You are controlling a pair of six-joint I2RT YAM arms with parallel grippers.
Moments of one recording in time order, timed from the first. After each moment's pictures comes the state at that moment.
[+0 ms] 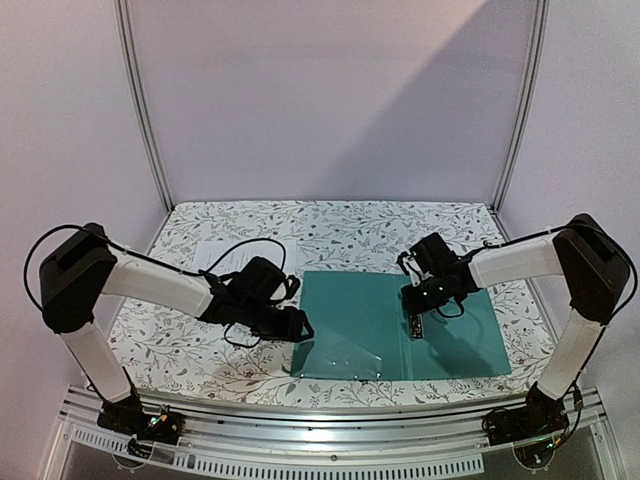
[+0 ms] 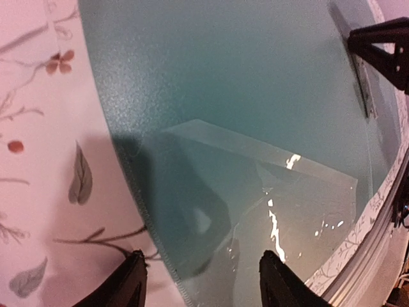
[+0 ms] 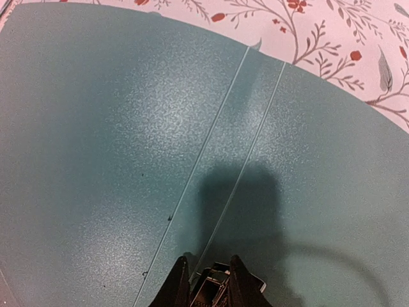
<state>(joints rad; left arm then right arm) -0.87 1.74 0.84 -0.03 0.18 -0.66 0.62 1.76 0.92 -0.22 0.04 0.26</state>
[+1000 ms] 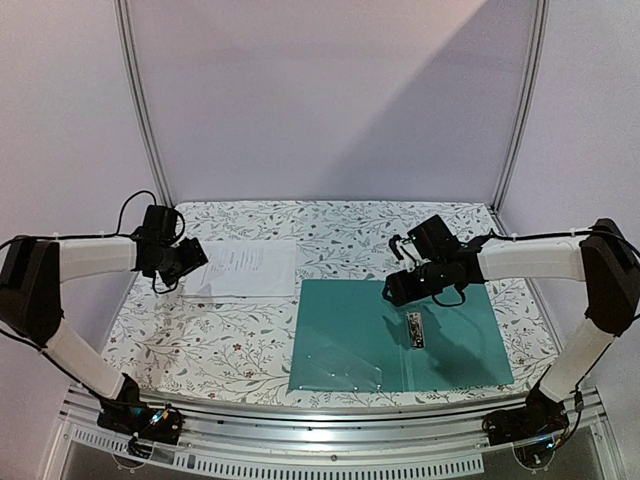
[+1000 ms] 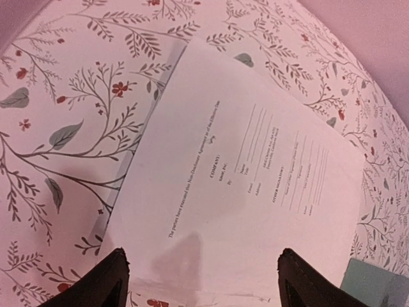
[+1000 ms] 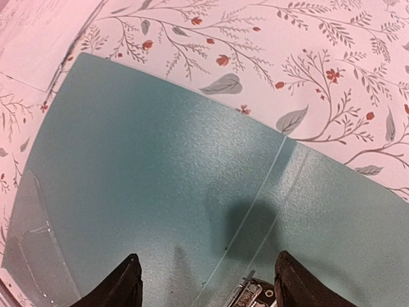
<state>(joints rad) -0.18 1.50 0.83 -0.20 -0.10 -0.66 0.67 1.66 0.99 -0.30 -0.01 0.28</state>
